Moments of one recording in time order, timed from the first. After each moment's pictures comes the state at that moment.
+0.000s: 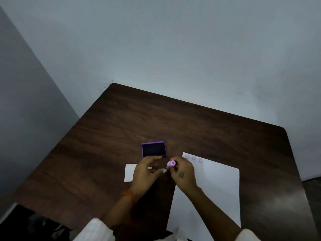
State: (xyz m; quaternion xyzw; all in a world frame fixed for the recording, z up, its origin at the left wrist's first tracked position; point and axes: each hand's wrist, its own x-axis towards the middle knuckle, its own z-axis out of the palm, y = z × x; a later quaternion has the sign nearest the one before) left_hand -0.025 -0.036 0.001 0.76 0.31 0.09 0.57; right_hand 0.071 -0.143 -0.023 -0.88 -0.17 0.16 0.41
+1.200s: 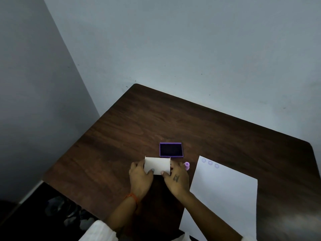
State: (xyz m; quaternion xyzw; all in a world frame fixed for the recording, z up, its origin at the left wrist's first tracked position) left_hand -0.068 -0.013 -0.002 0.73 0.52 0.06 0.43; right_hand 0.015 -0.101 -0.005 -0.88 -0.22 0.24 0.35
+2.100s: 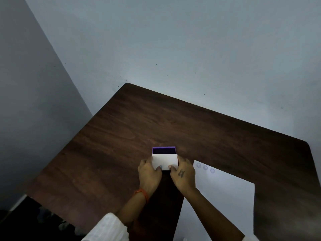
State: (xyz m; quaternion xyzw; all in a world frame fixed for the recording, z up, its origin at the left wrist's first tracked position) left_hand -0.006 -0.021 0.002 0.73 0.49 0.04 0.47; right_hand 0.065 -0.101 0.003 -0.91 -0.16 0.22 0.32
